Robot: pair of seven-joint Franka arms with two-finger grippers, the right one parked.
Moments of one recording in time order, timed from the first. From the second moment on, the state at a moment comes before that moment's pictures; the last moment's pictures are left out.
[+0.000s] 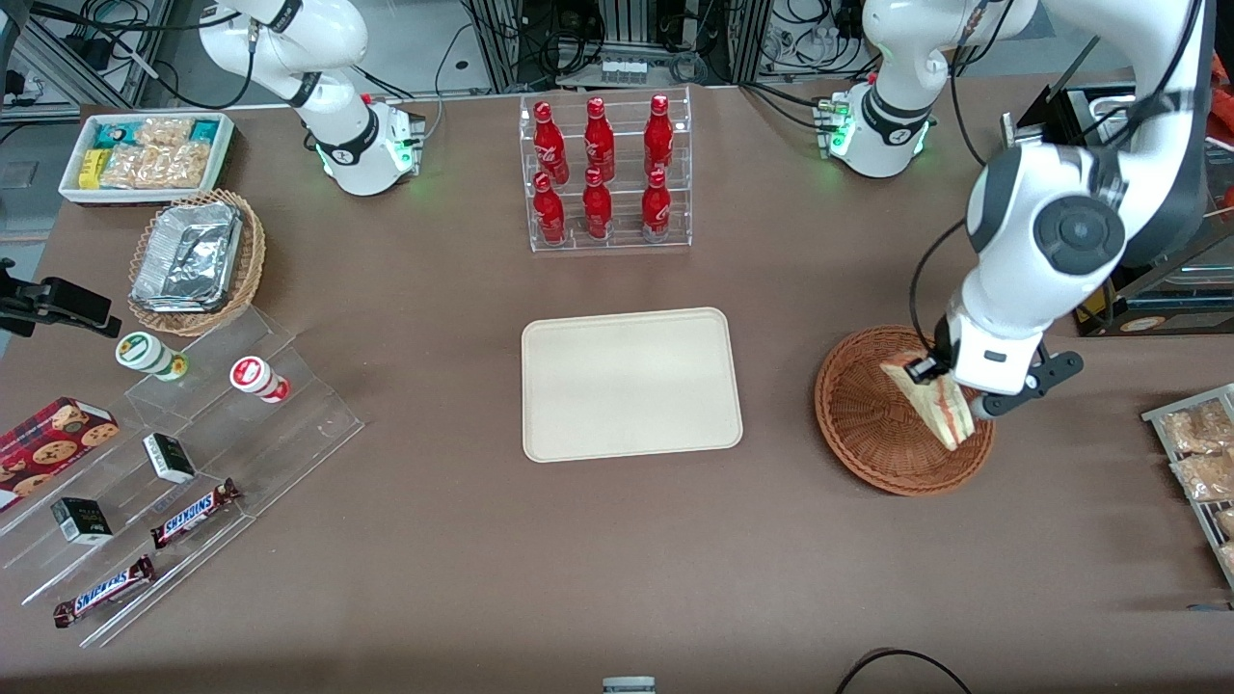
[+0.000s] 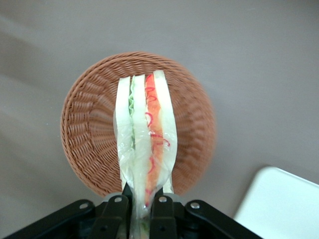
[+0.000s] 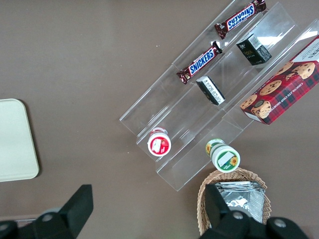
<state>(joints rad) 0.03 0.13 -0.30 -1.86 0.12 1.97 -0.74</state>
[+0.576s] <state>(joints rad) -0.10 0.27 -0.48 -1.64 0.12 1.92 -0.75</state>
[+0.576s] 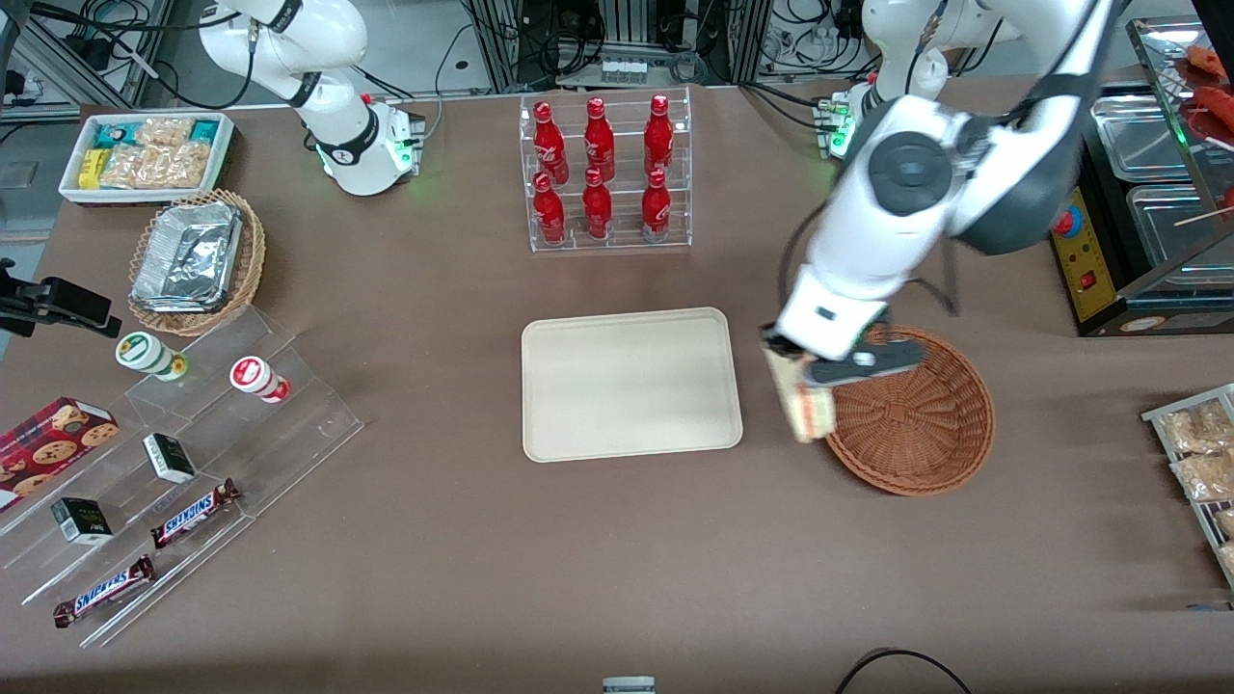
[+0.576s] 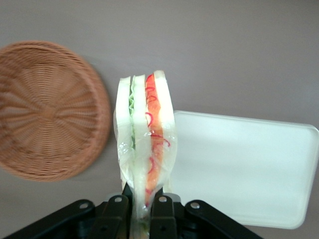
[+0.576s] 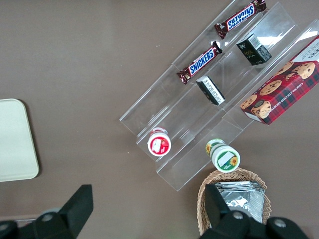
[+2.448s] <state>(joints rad) -0.43 0.77 -0.47 -1.52 0.39 2.23 -1.03</state>
